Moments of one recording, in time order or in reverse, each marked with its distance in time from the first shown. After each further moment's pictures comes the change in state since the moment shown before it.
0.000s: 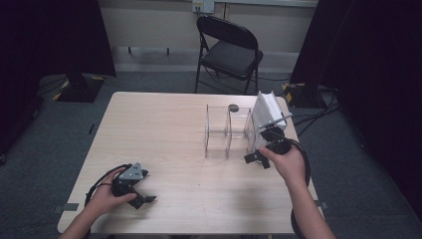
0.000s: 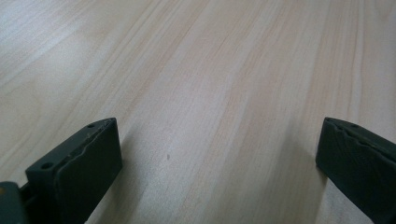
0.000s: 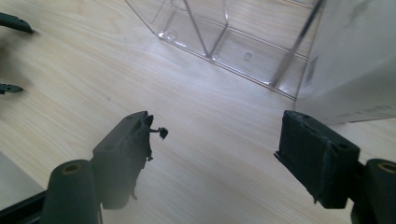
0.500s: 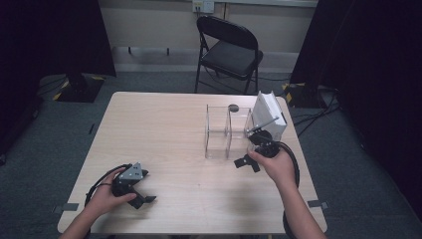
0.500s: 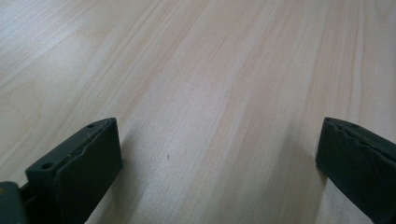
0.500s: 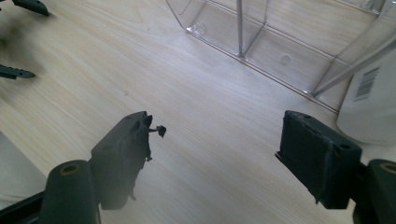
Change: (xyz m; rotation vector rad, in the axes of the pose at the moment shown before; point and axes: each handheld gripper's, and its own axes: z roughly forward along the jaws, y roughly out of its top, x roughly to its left) left arm 0.000 0.000 0.000 -0.001 -0.001 -0.004; right arm 0.022 0.003 0.020 0.036 0.039 -0.065
